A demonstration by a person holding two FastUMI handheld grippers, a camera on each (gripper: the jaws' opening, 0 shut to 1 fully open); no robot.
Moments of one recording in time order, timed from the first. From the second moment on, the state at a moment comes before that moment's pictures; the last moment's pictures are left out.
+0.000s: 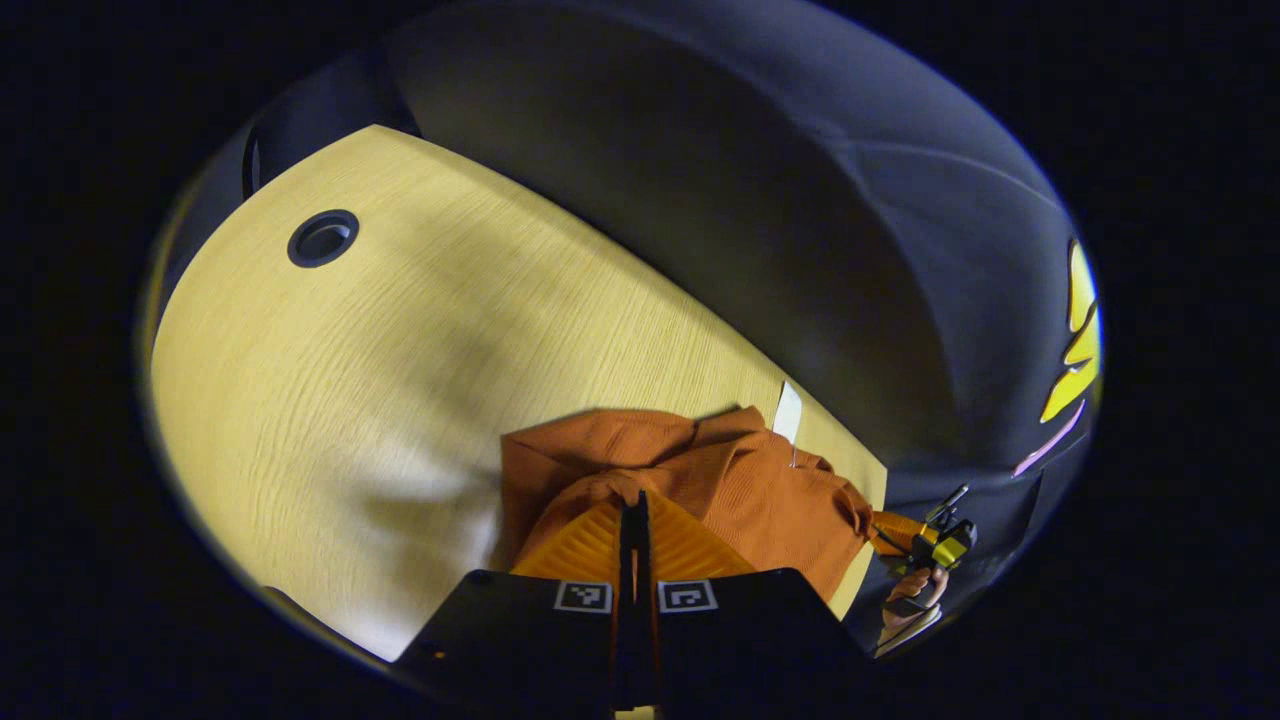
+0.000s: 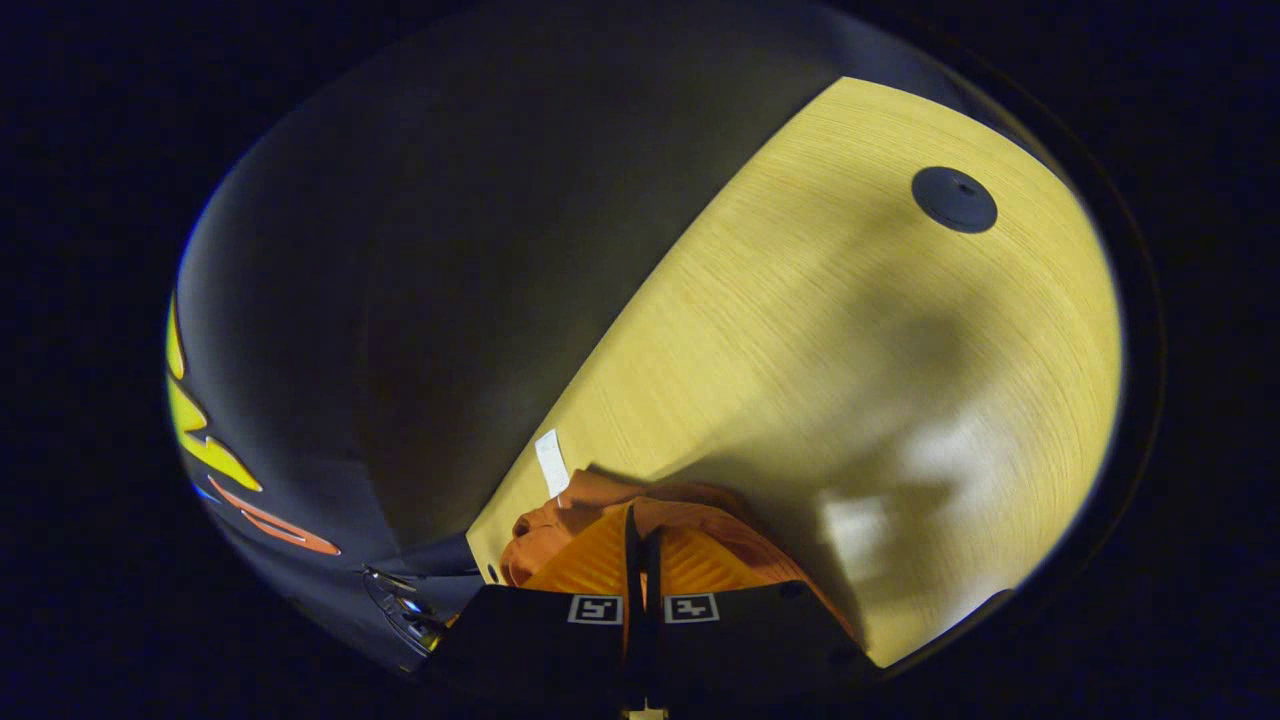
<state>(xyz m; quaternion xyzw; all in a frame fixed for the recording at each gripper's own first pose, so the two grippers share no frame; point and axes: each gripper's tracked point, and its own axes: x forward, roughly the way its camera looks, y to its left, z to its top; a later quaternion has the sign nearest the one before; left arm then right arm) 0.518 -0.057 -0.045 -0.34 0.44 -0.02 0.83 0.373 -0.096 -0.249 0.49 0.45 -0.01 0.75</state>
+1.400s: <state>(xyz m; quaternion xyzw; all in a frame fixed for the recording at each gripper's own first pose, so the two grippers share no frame) 0.481 -0.022 0.136 -0.32 0.18 0.00 0.93 0.301 -0.087 -0.062 0.29 0.28 0.09 0.91</state>
